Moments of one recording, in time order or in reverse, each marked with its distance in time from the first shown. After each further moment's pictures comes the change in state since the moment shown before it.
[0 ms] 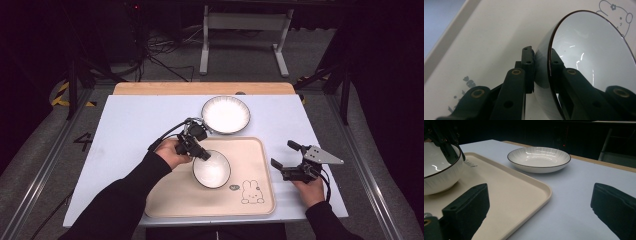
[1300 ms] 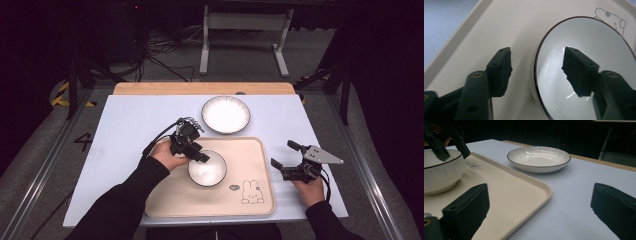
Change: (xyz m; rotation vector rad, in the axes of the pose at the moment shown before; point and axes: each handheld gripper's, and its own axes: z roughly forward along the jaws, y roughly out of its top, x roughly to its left) left arm 0.009 -0.021 -0.009 -0.127 -0.013 -0.006; right arm 0.000 0.000 0.001 0.002 0.001 0.002
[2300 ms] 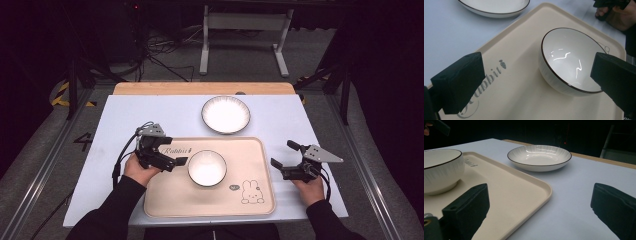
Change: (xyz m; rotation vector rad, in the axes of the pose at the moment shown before) left arm -0.005 -0.086 -0.058 -0.425 0.075 -0.045; right arm -0.002 0.000 0.001 0.011 0.008 0.015
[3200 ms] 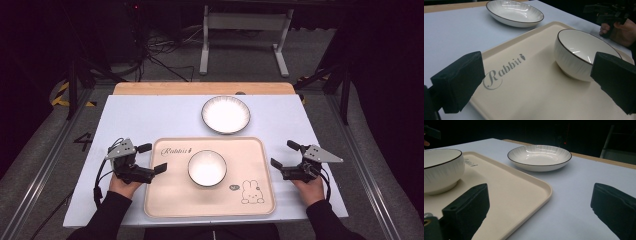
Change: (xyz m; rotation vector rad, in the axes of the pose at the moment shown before) left arm 0.018 -0.075 -0.028 -0.264 0.073 -0.019; right arm 0.000 0.000 0.000 0.002 0.001 -0.003
